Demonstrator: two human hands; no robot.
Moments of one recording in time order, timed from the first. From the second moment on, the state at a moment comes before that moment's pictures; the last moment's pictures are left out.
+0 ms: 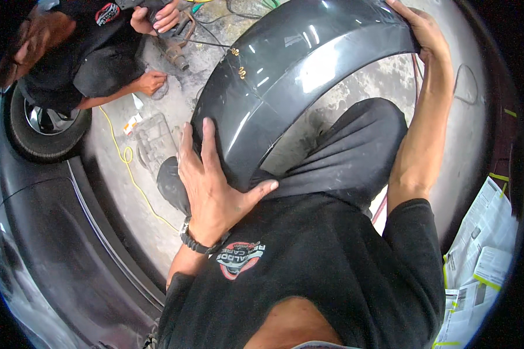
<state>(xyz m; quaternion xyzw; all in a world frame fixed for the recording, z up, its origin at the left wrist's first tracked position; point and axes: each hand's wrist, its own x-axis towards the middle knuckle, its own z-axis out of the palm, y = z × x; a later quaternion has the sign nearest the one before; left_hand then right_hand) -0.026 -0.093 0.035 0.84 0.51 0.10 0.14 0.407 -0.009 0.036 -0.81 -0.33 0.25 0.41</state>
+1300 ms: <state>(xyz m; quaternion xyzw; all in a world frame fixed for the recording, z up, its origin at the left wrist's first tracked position) -0.025 -0.070 0.039 0.82 0.53 0.06 0.20 0.434 0.003 -0.002 -0.75 -0.35 0.32 0.47</state>
